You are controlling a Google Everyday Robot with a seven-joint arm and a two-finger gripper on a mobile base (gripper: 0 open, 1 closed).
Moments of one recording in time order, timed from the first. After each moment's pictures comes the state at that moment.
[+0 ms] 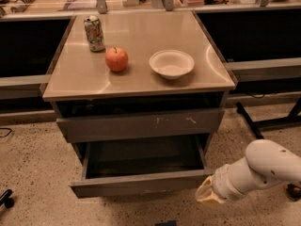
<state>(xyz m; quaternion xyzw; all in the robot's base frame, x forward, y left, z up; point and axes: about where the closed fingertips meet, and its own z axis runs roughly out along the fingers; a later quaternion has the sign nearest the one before) 0.376 -0.170 0.554 -0.60 0.75 0.21 0.17</state>
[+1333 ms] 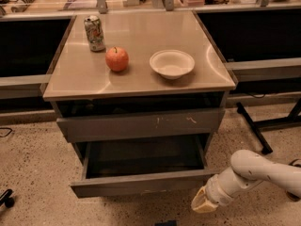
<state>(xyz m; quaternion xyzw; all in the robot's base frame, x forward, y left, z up) 0.385 -0.176 0.432 -0.61 0.73 0.29 0.13</state>
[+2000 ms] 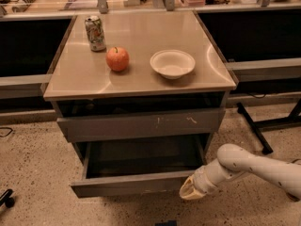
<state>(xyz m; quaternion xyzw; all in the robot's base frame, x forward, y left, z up) 0.442 -0.144 0.402 -0.68 0.66 0.27 0.19</state>
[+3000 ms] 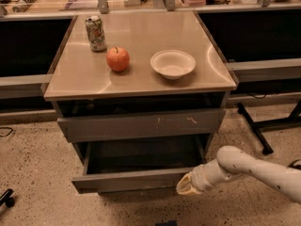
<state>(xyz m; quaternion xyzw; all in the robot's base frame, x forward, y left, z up) 0.464 -0.132 0.395 -0.69 0.63 0.25 0.24</state>
